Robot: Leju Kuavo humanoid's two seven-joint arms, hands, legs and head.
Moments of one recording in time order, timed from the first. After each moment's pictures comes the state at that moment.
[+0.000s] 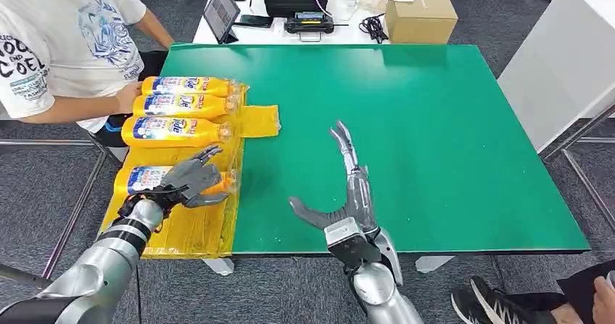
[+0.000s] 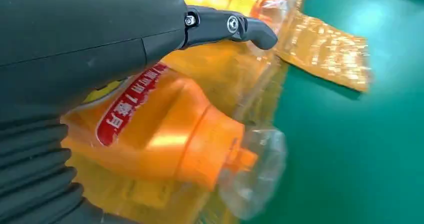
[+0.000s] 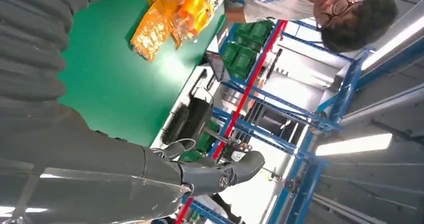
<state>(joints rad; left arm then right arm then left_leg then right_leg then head) -0.69 -0.06 0.07 -0.44 -0.97 -0.04 -0.41 -0.10 0.18 0.42 -1.51 0.40 -0.27 -0.62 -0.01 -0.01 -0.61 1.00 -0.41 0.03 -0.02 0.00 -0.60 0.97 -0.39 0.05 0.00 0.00</state>
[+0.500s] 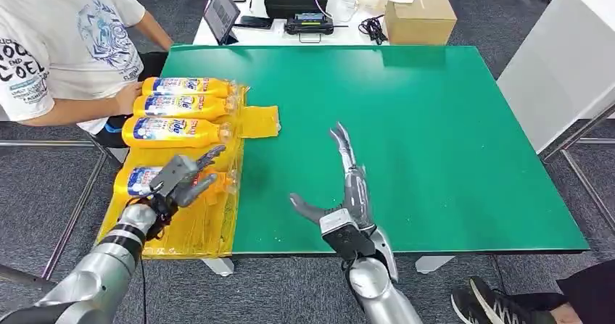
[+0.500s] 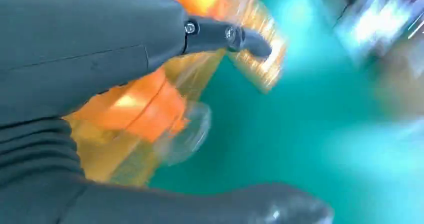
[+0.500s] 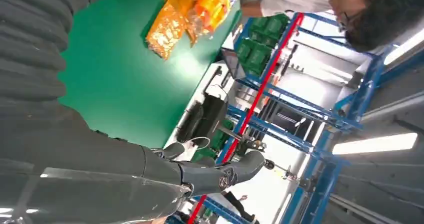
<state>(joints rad) -0.62 -0.07 0.15 -0.48 -0.54 -0.18 -0.63 -0.12 0.19 0.42 -1.42 0.41 -0.31 -0.61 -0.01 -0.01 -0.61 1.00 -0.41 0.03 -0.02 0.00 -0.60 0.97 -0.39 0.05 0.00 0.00</state>
